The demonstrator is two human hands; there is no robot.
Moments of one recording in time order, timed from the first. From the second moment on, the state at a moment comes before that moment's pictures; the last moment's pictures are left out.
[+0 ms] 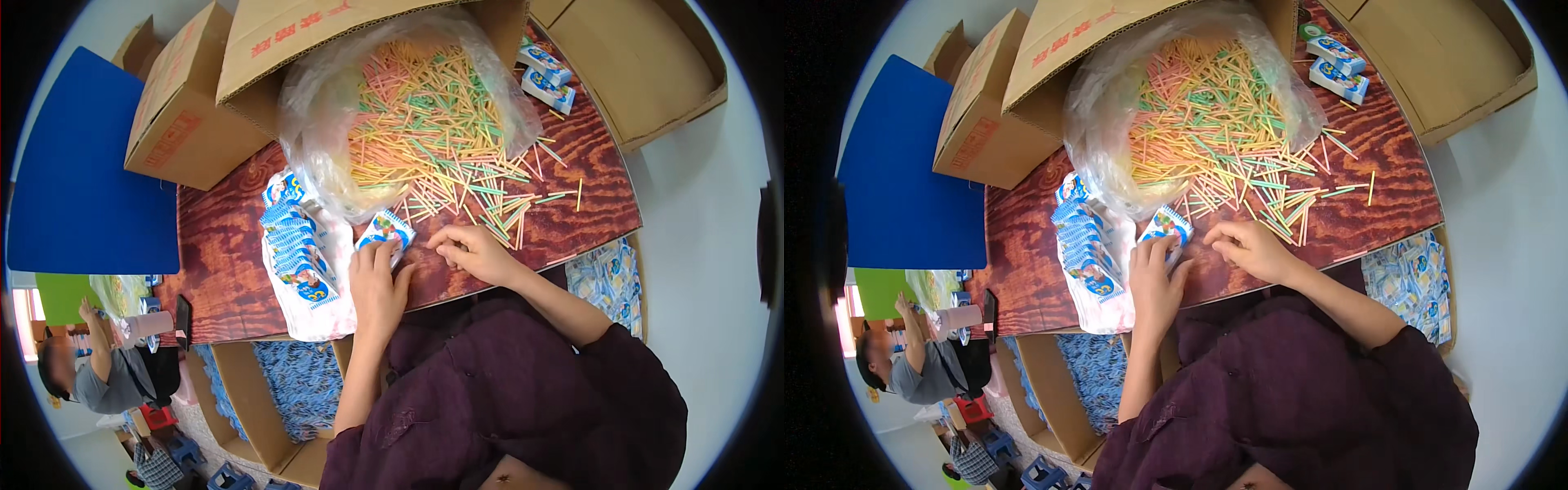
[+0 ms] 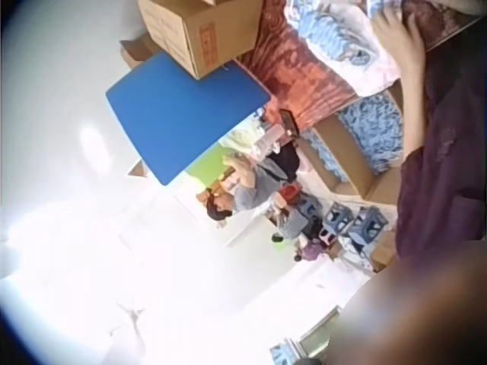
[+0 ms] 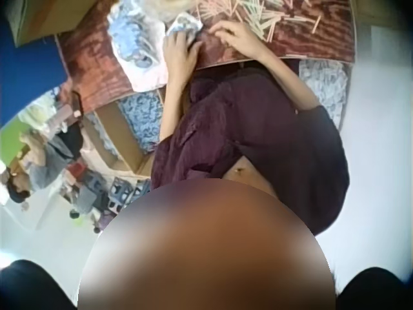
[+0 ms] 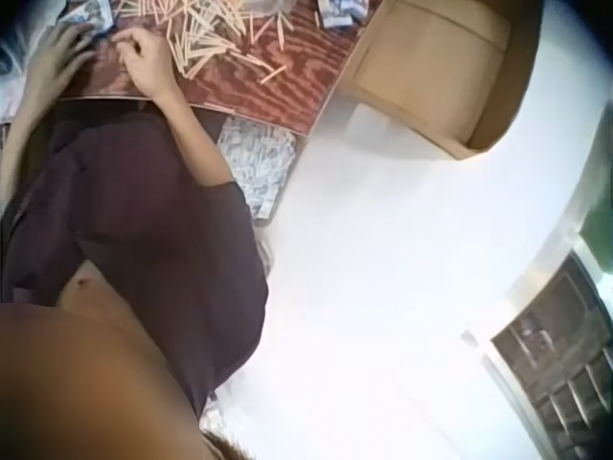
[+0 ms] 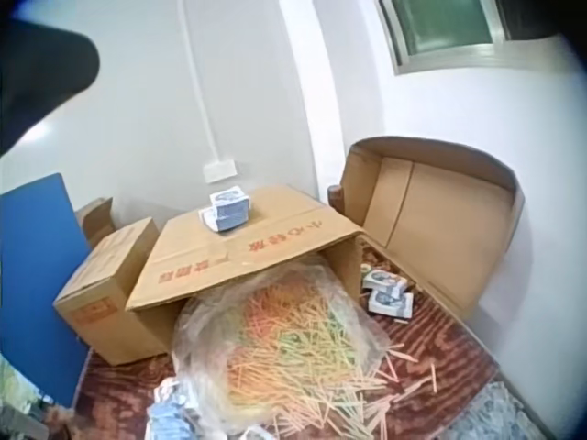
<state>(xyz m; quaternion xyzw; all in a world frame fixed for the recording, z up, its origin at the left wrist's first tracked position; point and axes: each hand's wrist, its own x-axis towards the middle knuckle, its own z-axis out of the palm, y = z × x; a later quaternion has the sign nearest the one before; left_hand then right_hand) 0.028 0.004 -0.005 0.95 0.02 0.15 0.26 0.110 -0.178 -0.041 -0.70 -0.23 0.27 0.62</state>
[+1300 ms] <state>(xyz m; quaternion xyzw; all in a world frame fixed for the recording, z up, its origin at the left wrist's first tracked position) 0.049 0.008 -0.039 0.95 0.08 0.20 0.24 0.107 -0.178 -0.053 -0.72 -0.22 0.20 0.62</state>
